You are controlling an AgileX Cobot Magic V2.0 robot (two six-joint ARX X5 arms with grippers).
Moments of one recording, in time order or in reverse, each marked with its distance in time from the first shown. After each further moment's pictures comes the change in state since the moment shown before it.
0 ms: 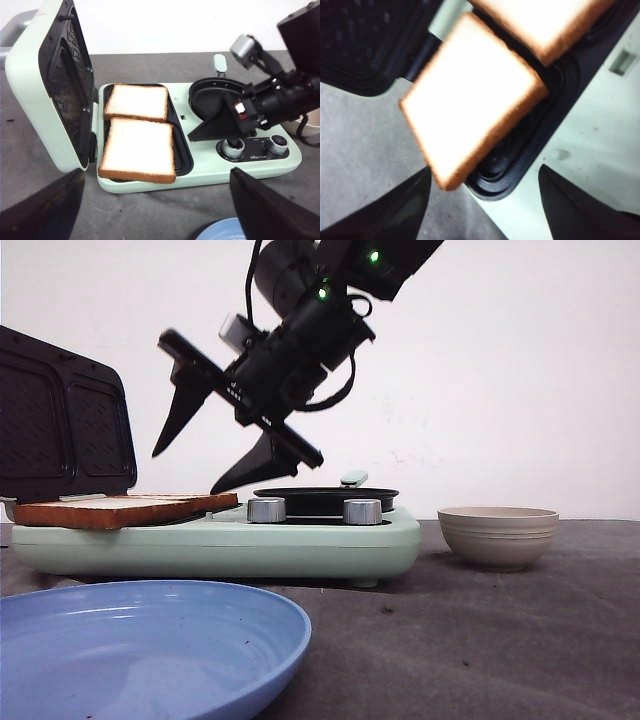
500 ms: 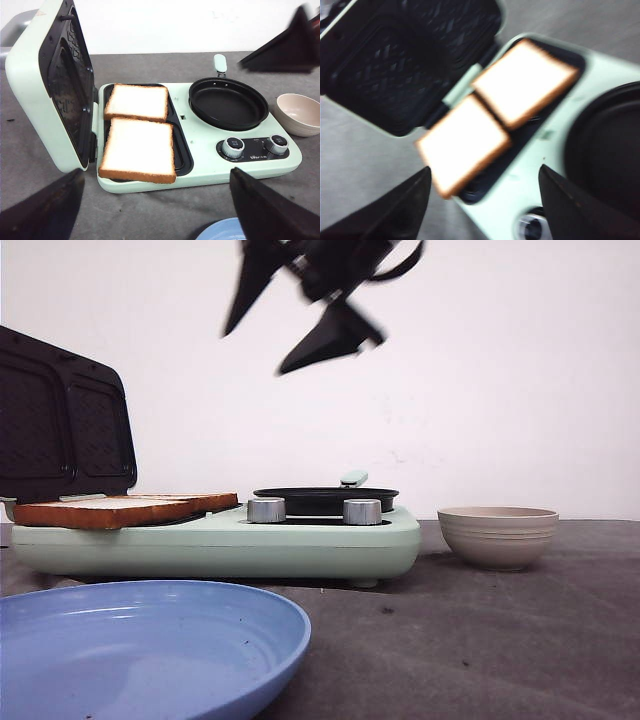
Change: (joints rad) left arm 0.000 0.000 0.000 0.000 0.000 0.000; right arm -0.081 -0.291 -0.002 -0.168 0.137 -0.171
